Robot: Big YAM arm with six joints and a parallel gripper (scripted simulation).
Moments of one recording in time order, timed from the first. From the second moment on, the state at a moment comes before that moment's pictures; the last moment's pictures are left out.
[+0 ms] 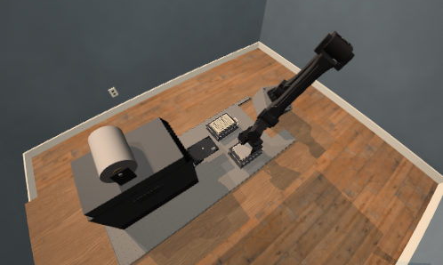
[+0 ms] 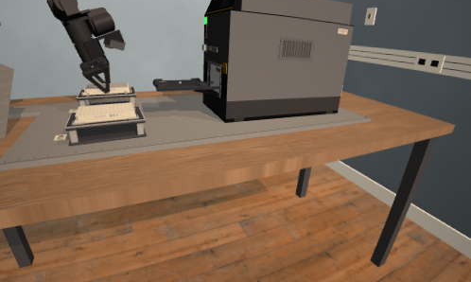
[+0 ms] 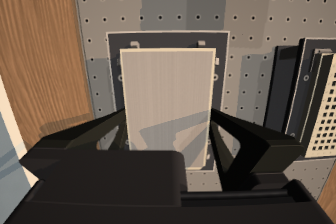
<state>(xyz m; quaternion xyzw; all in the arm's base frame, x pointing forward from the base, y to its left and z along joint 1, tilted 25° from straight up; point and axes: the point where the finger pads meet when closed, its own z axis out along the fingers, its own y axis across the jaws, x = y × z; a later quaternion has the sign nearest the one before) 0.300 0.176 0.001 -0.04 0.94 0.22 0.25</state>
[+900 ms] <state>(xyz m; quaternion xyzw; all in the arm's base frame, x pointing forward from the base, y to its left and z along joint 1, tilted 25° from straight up) 0.300 0.176 0.001 -0.03 0.94 0.22 0.25</state>
